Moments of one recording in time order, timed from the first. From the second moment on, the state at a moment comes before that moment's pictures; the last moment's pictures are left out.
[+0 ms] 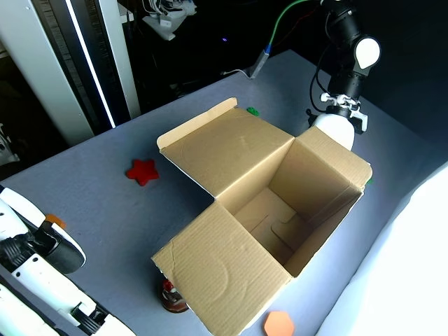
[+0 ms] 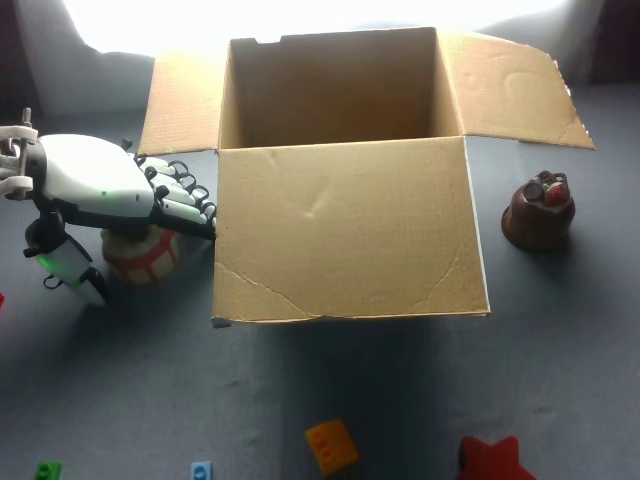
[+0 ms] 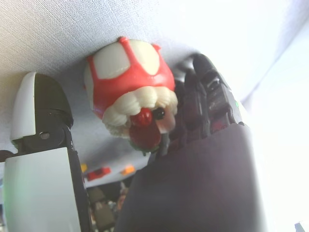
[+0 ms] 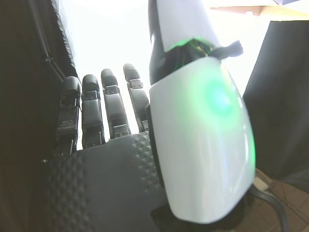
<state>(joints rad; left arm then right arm) 0.47 -1.30 1.95 1.61 -0.82 -0.37 -0.20 -0.59 0.80 0.85 0.53 -1.74</state>
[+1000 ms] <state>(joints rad) 0.47 -1.29 1.94 1.60 -0.83 -0.37 -0.19 -0.59 0.80 0.85 0.52 -1.74</state>
